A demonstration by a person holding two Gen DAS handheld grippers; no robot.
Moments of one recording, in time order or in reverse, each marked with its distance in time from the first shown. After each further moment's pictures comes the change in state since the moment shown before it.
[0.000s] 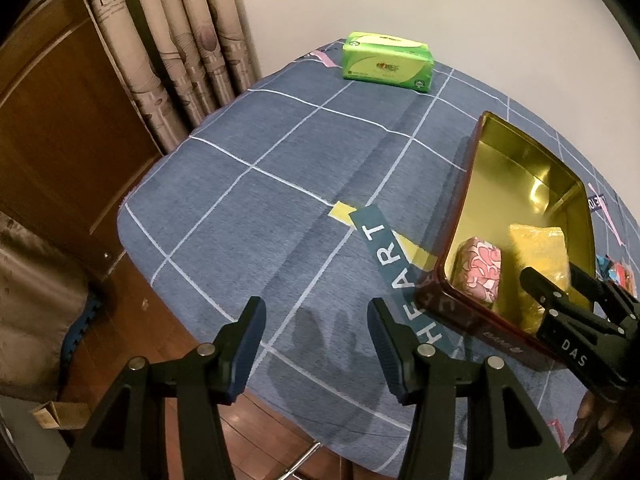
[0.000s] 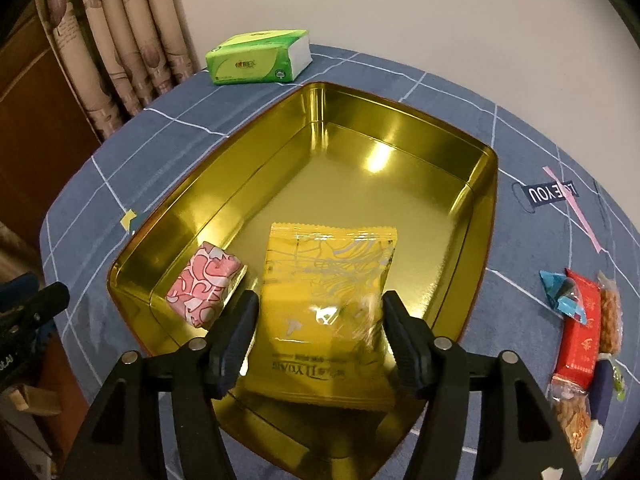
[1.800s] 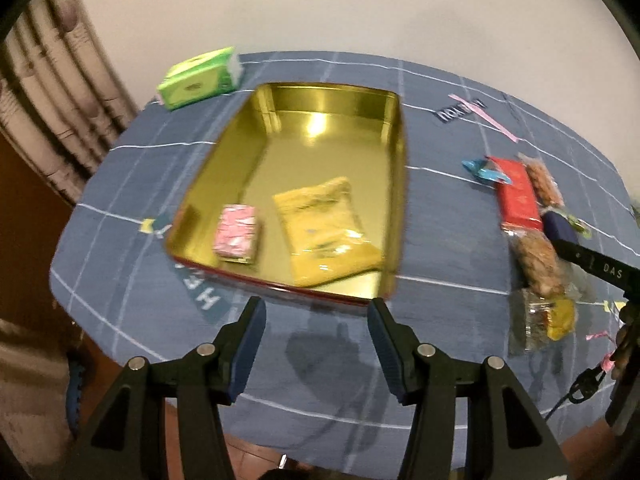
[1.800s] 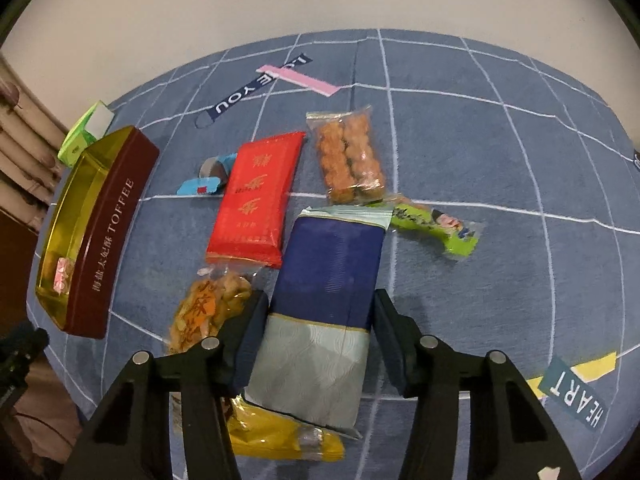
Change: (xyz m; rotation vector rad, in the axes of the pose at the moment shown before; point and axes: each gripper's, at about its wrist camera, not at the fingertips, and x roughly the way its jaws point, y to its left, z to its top) left arm -0.048 -0.170 -0.051 0.336 0.003 -0.164; right arm -0.070 -0.260 -0.118 0.459 0.082 -0.066
